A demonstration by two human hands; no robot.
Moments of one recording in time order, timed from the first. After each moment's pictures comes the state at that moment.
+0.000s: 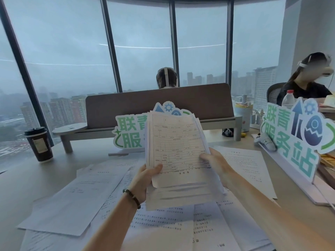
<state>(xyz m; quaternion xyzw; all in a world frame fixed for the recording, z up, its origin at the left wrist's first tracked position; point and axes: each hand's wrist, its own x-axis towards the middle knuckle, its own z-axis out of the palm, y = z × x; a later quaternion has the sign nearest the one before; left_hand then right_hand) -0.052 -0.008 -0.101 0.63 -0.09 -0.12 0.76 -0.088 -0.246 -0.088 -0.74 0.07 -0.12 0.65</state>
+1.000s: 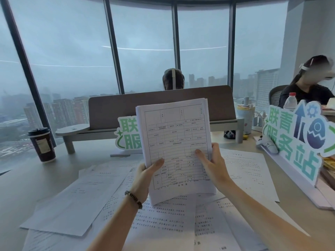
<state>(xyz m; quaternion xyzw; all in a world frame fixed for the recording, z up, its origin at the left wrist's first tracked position) -0.062 -0.007 -0.091 0.62 -0.16 -0.05 0.76 -0.098 -0.223 -0.091 -0.74 -0.01 -0.28 0.61</state>
